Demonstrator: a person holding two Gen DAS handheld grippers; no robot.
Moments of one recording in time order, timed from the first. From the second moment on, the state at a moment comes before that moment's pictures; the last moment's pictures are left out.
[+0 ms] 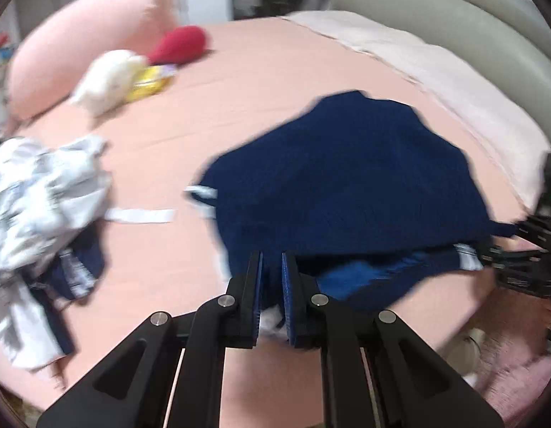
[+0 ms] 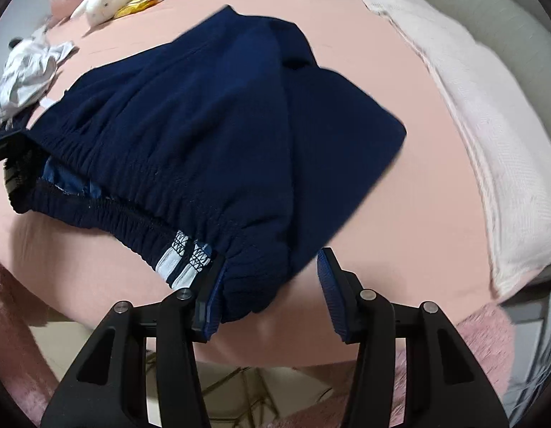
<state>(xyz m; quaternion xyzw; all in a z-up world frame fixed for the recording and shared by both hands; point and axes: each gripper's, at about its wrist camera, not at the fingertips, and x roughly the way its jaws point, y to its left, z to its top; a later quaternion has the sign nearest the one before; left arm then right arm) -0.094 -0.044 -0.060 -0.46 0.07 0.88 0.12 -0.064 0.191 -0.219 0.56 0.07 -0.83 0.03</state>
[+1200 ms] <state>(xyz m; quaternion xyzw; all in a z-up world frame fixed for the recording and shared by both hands) -0.095 -0.039 -0.073 -0.48 0.14 0.85 0.17 -0.049 0.180 -0.195 0.55 0.07 -0.83 0.04</state>
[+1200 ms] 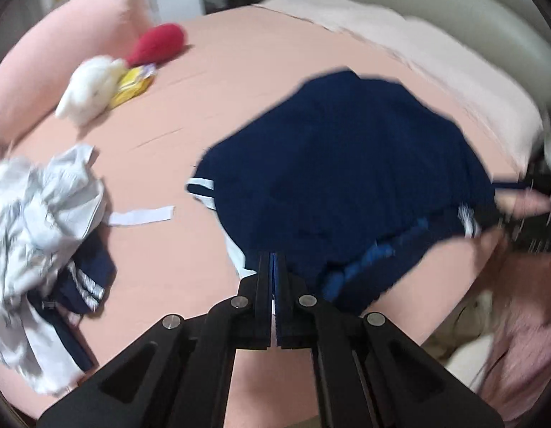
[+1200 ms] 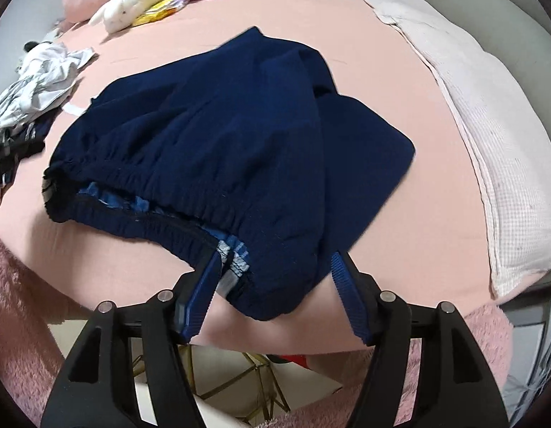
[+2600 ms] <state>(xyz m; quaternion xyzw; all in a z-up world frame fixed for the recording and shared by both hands) -0.069 -0.092 -0.095 -0.53 -0.07 0.83 0.15 0.002 0.187 -0.217 0.59 0.00 -0.80 0.08</state>
